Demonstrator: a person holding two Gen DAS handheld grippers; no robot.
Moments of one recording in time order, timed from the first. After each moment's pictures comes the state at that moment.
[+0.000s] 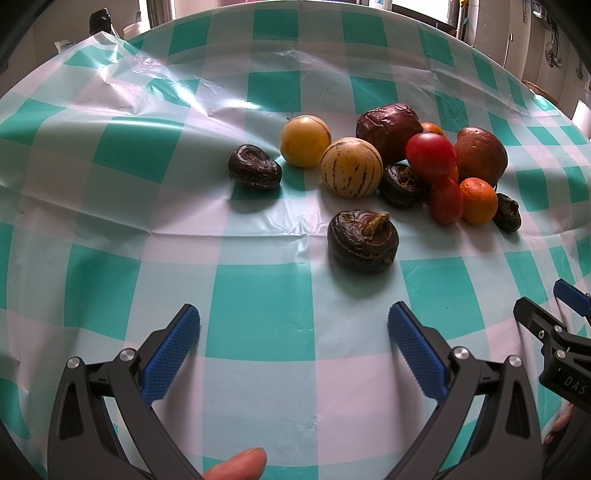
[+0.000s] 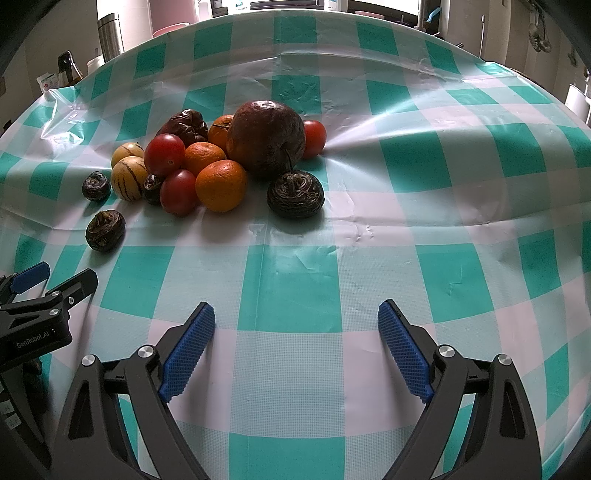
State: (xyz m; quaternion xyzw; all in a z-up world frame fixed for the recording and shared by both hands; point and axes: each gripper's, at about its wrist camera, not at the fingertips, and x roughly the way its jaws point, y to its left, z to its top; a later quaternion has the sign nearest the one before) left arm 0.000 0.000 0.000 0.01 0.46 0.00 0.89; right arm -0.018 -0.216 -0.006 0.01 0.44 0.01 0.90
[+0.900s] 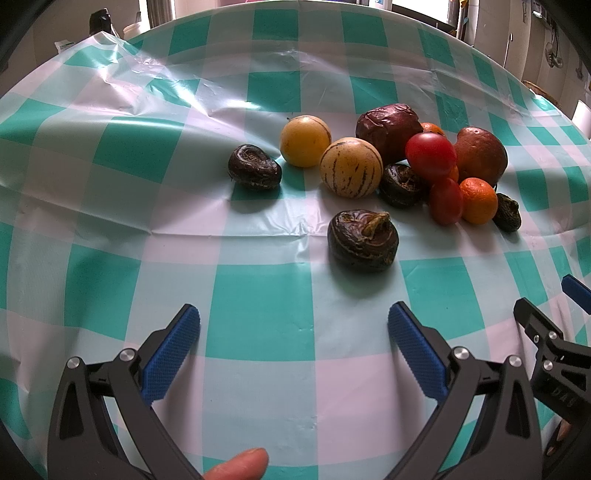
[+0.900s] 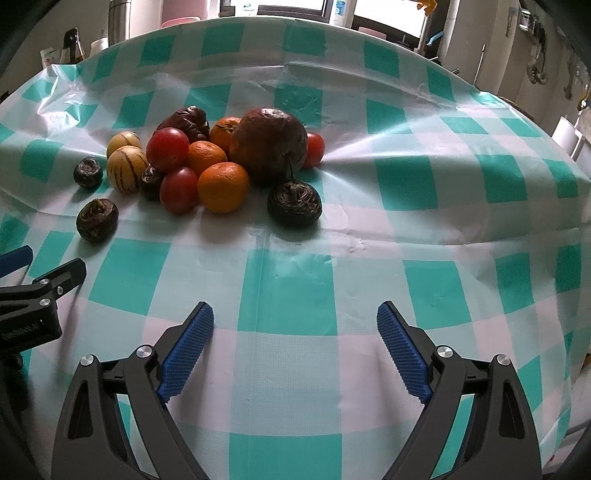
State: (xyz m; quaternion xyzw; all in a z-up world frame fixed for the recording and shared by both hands) left arm 0.000 0.000 0.000 0.01 0.46 0.00 0.89; right arm -0.024 -0.198 -0.004 -0.06 0.42 -0.03 0.90
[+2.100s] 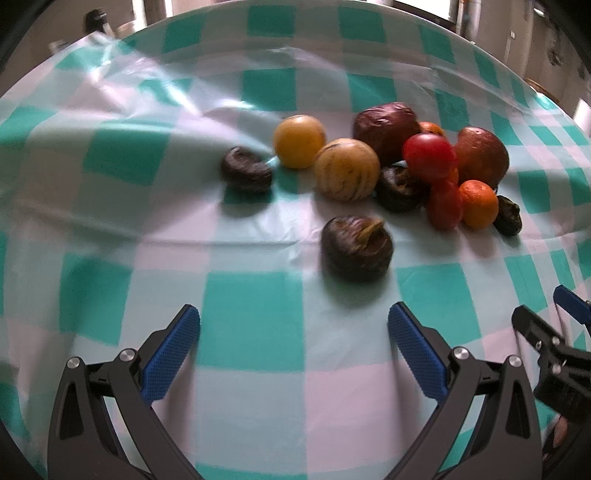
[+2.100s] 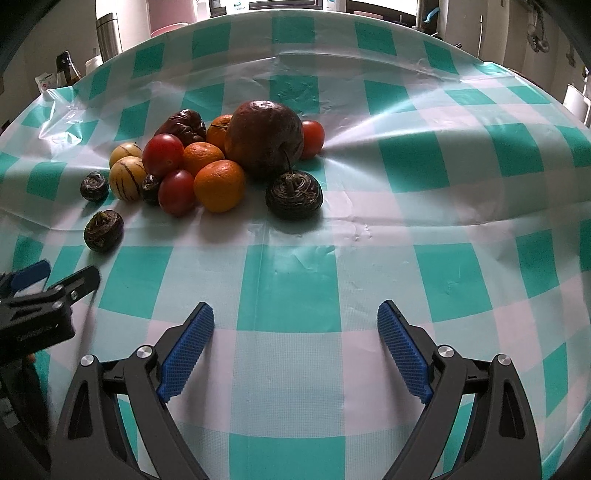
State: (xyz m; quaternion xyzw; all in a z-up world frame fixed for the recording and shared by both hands) left arm 0.017 -0.006 -0.002 0.01 0.47 -0.02 0.88; right arm -0.018 -0.214 -0.005 0.01 0.44 0.00 0.90
